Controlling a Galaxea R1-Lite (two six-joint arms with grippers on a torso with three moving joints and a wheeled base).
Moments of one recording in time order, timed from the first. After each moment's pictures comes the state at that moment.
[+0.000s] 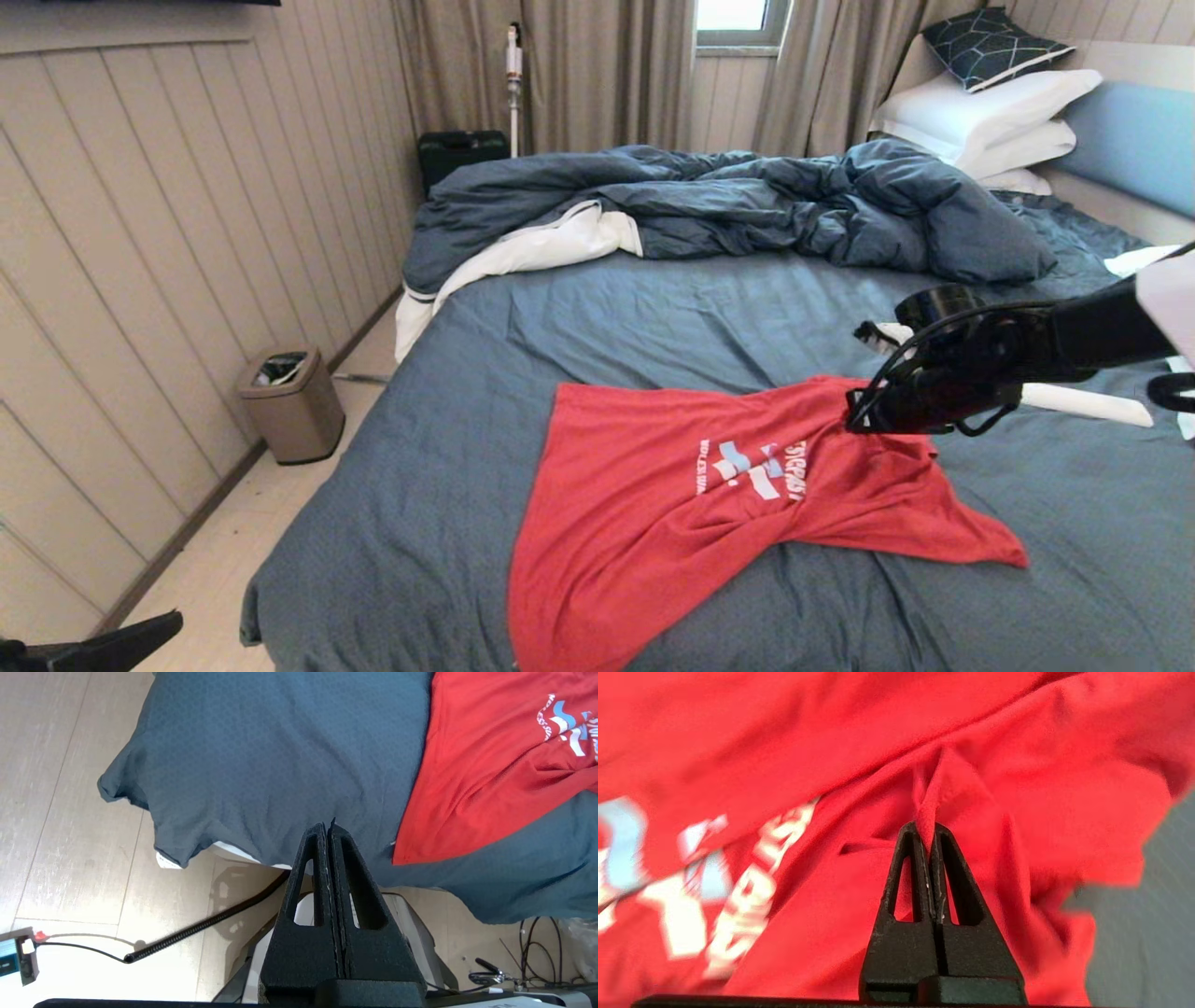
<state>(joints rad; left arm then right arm) 0.05 0.87 -0.29 -0.02 -0.29 -0.23 -0.07 2.12 -1.45 0.22 0.07 -0.03</state>
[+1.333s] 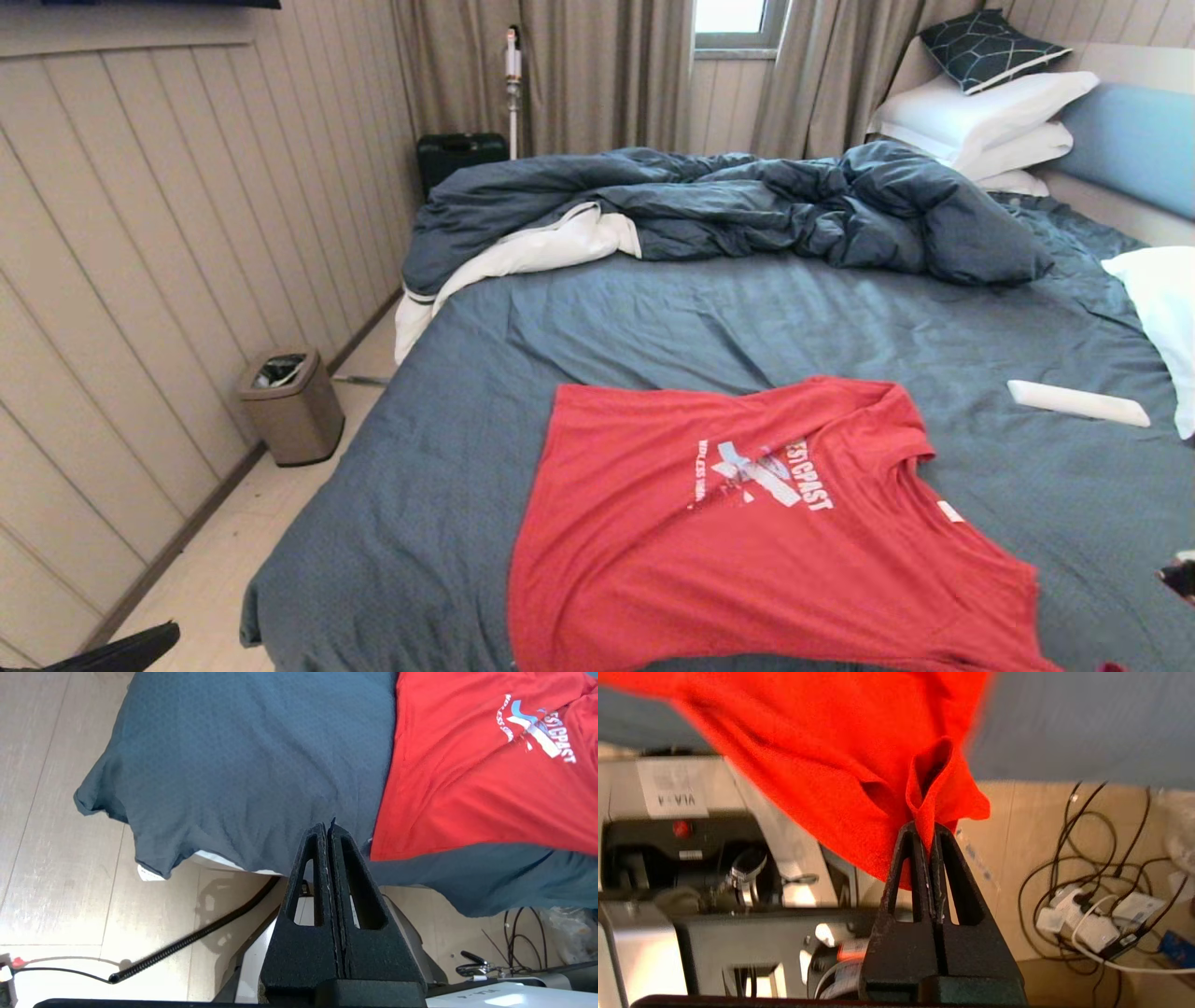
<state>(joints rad) 0.05 0.78 -0.28 -0.01 -0.35 -0.23 -0.38 1.04 -0.43 0.39 0.12 -0.28</state>
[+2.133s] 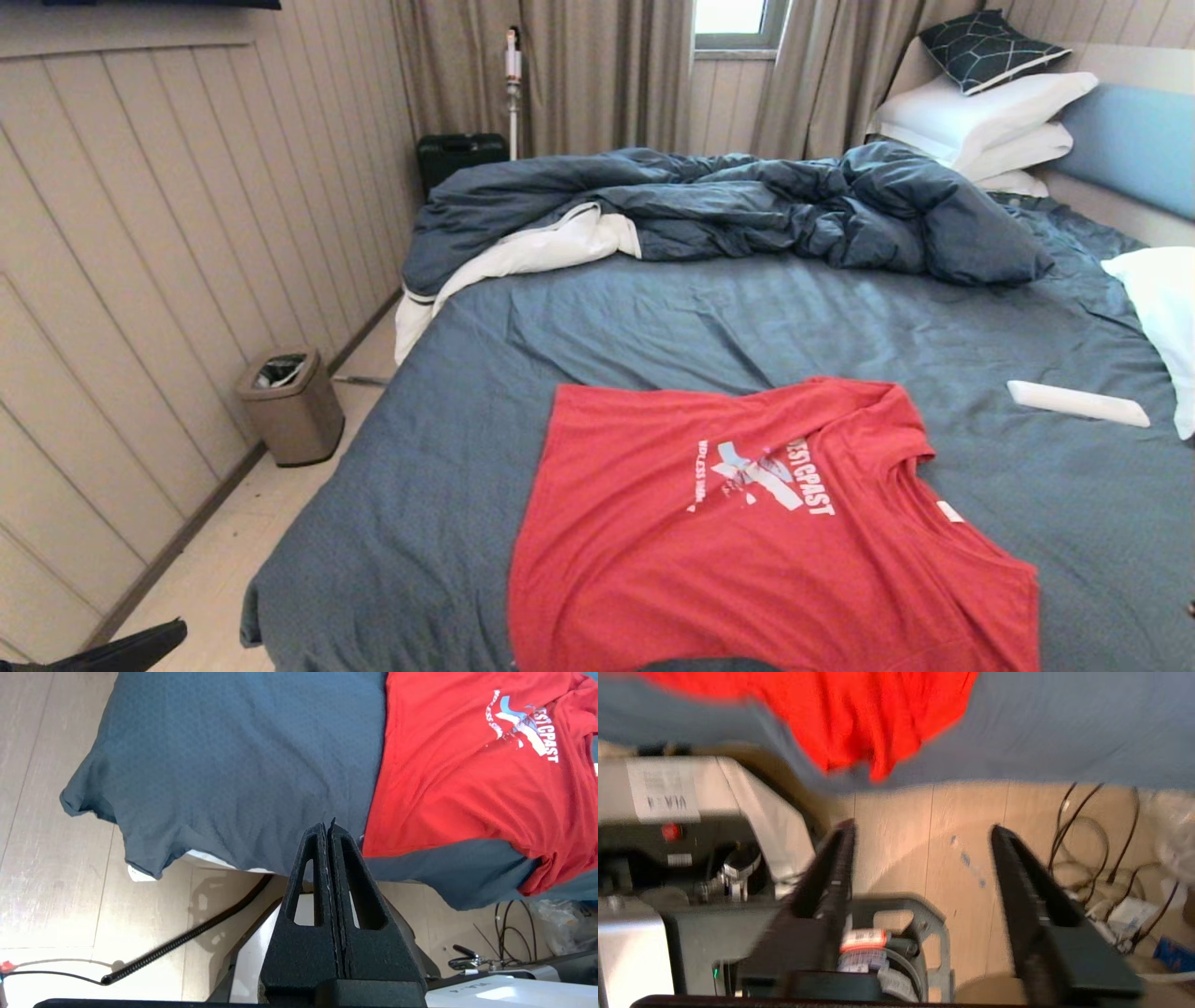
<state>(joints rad) 0.05 0.80 -0.29 -0.01 -0.37 -0.23 -0.39 0.92 -0.39 0.39 0.12 -0.29</state>
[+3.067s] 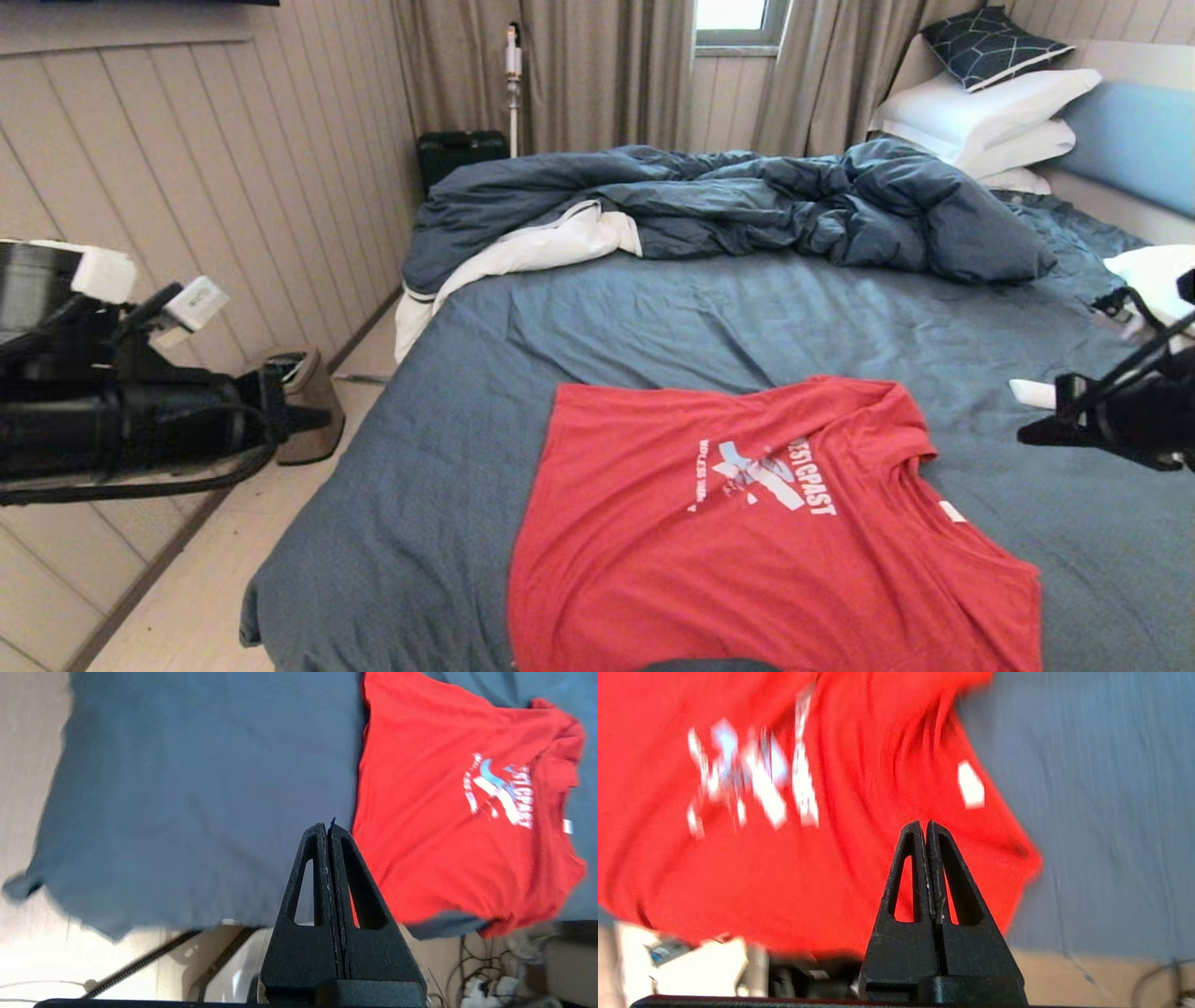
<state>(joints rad) -0.16 1.47 -0.90 0.03 -0.26 -0.35 -0.38 1.68 -1.20 0.38 0.34 0.05</state>
